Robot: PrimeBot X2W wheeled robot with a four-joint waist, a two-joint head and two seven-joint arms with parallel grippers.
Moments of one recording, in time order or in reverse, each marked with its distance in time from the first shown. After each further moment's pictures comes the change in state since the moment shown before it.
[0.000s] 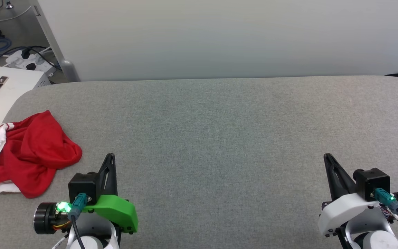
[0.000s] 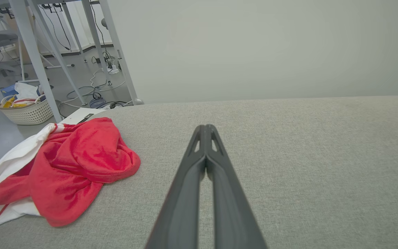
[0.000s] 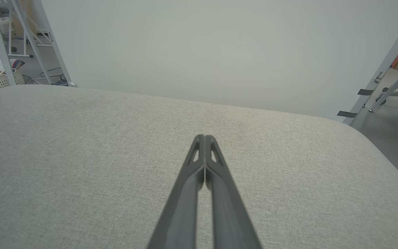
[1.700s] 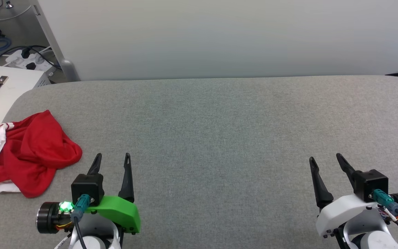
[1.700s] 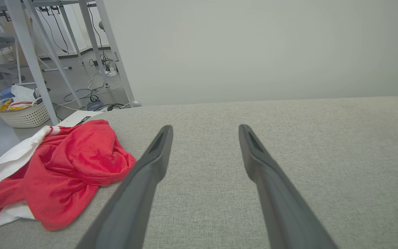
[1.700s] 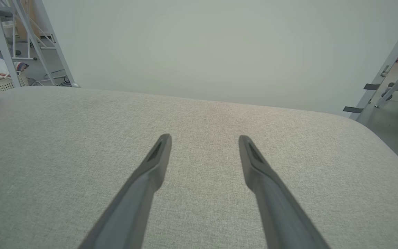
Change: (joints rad) left arm -0.002 -0.001 -0.011 0.009 0.000 -0.001 -0.022; right arm -0.006 0.002 0.005 0.032 0.022 0.000 -0.021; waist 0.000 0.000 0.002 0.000
